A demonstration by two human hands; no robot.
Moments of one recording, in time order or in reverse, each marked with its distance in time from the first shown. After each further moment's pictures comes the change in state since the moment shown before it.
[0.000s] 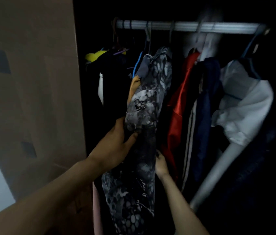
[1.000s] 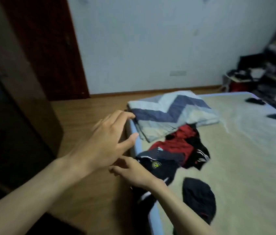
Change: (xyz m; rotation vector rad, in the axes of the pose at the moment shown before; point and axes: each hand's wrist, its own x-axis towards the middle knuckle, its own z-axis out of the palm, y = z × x) left_hand -0.600 0.408 0.160 -0.492 -1.200 1.625; right_hand -0.763 0.174 -0.255 -0.153 1.220 0.608
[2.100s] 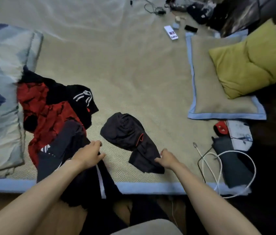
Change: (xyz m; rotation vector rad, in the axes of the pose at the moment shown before) left_hand 0.212 0.036 0.545 0.220 -1.325 0.803; right_hand -0.240 0.426 -0.098 0.641 0.701 1.563
